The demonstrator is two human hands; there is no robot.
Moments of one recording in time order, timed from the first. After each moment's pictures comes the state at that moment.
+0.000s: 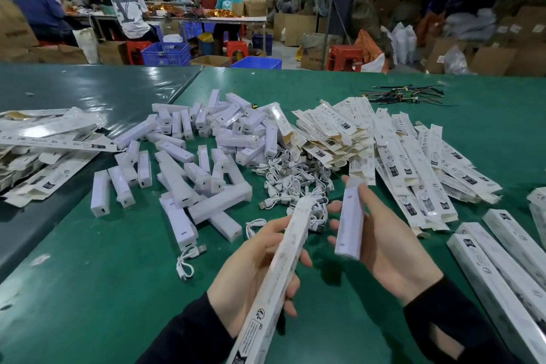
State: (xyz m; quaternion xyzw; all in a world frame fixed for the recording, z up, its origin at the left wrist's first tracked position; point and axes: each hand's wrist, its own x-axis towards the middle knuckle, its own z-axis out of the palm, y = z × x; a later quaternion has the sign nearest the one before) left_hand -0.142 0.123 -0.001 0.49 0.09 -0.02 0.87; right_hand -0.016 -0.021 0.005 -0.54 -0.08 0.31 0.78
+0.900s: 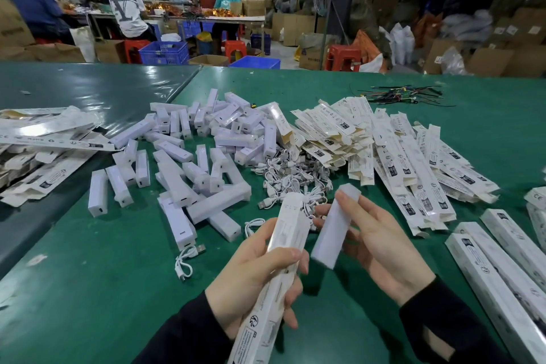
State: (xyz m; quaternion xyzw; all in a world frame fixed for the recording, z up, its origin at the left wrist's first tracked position) left_hand -0.151 0.121 -0.009 0.51 0.03 0.01 0.86; right_hand -0.026 -0.016 0.007 -0.57 -0.13 0.29 0.76
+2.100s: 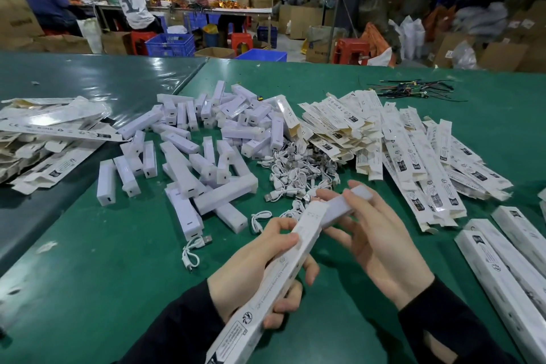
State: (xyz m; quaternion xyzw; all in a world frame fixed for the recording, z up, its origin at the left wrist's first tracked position) left_hand -0.138 0.138 -0.030 0.53 0.06 -0.11 0.84; right_hand -0.032 -0.007 -0.001 -0.50 -0.10 0.29 0.81
